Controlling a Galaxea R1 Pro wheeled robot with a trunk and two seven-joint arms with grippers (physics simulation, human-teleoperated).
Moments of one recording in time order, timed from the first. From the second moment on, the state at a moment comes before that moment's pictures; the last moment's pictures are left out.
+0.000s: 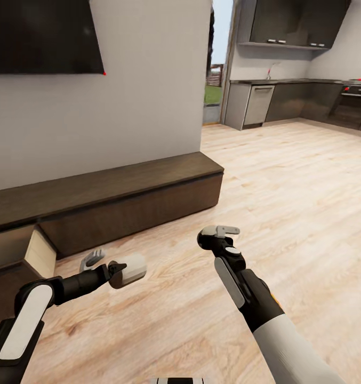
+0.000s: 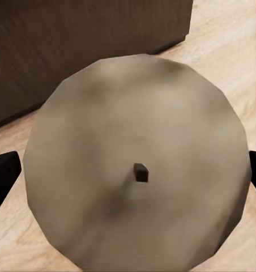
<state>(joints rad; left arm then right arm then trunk) -0.35 0.20 0.08 -1.56 1.01 1.00 0.13 -0.70 0.09 0.32 -1.13 -0.39 0.46 -0.42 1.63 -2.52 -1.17</state>
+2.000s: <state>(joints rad) -0.35 0.20 0.08 -1.57 1.01 1.00 0.13 -0.70 0.09 0.32 -1.13 -0.39 0.47 -0.42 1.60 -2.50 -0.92</state>
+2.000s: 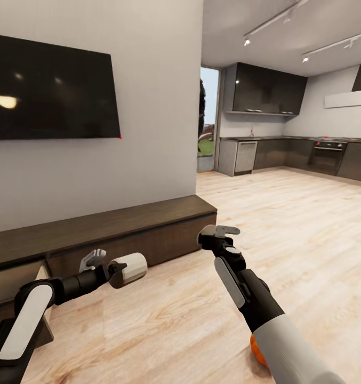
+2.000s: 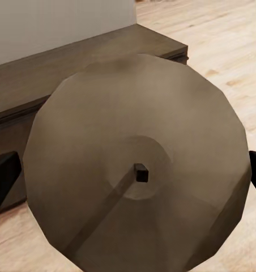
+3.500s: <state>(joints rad) -0.35 0.20 0.08 -1.57 1.01 1.00 0.13 -0.70 0.09 0.32 -1.13 -0.39 0.47 -0.42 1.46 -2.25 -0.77</state>
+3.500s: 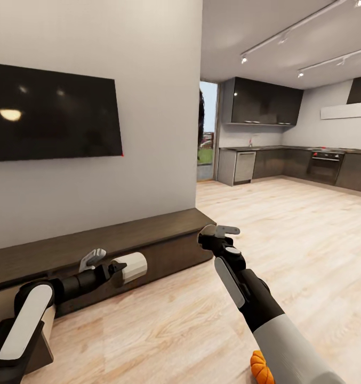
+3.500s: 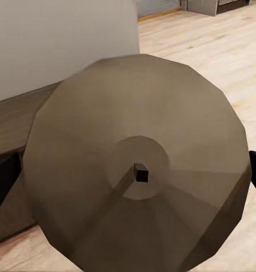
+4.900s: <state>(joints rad) -0.35 0.20 0.08 -1.57 1.01 1.00 0.13 -0.69 0.09 0.32 -1.13 -0.39 0.47 -0.43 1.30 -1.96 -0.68</state>
